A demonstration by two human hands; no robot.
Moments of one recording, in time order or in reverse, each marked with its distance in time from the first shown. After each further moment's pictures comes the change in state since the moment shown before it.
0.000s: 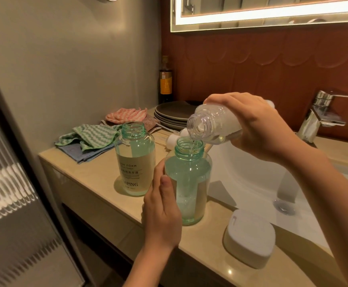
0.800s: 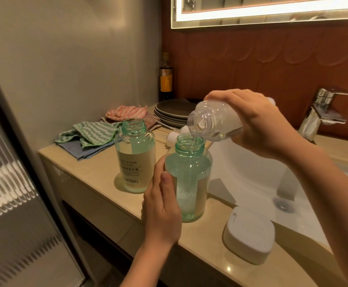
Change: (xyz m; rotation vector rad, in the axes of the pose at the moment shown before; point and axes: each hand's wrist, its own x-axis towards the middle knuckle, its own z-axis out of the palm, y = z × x) left_hand 0.000 0.002 -0.001 0.024 -0.018 0.050; right_hand 0.000 0.002 0.001 0.009 -0.002 -0.003
